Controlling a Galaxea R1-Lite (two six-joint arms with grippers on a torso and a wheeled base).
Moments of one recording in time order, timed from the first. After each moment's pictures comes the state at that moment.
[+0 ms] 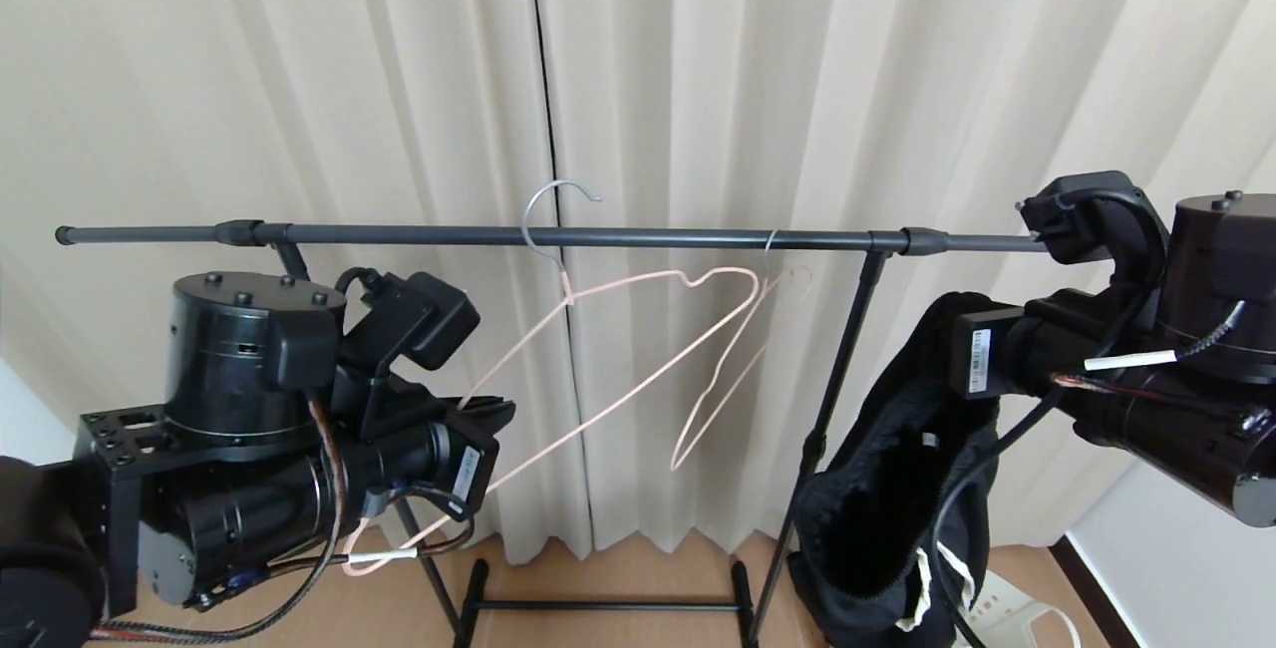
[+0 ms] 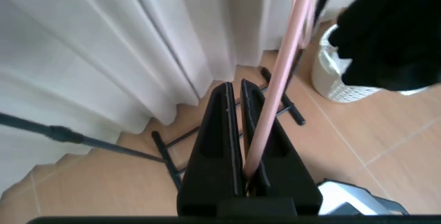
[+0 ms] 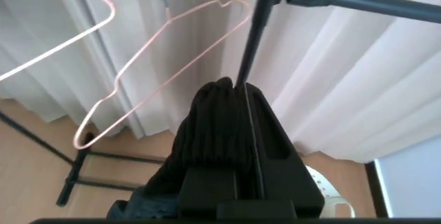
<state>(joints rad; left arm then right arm) -0.58 1.51 -0.67 -0.38 0.09 0.13 0.54 1.47 -0.75 -0.44 -0.51 0.07</state>
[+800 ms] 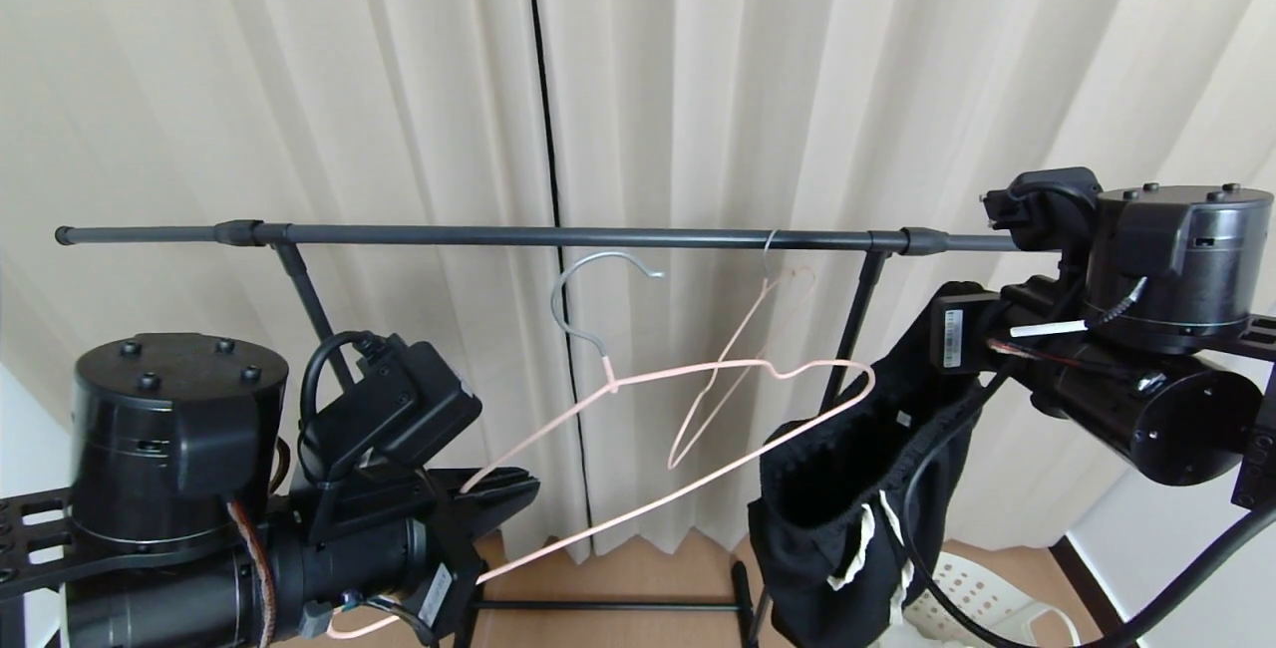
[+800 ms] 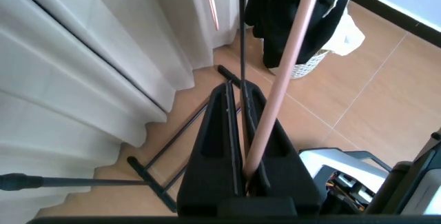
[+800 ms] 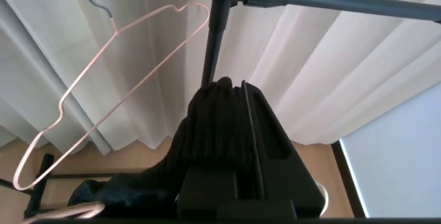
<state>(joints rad) -0.67 1.41 -0.55 -0.38 -0.08 0.22 0.52 1.57 -0.81 -0.45 -0.63 0.08</state>
